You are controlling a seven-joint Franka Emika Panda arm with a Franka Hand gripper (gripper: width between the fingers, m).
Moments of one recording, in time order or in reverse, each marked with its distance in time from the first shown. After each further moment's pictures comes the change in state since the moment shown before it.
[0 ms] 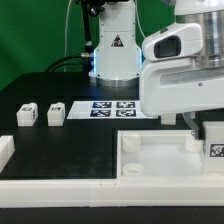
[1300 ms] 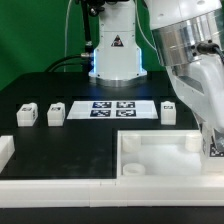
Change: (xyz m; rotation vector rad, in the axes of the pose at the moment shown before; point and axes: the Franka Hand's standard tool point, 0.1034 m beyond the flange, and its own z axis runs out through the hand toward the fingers) arm 0.000 0.009 0.006 0.153 -0.047 1.286
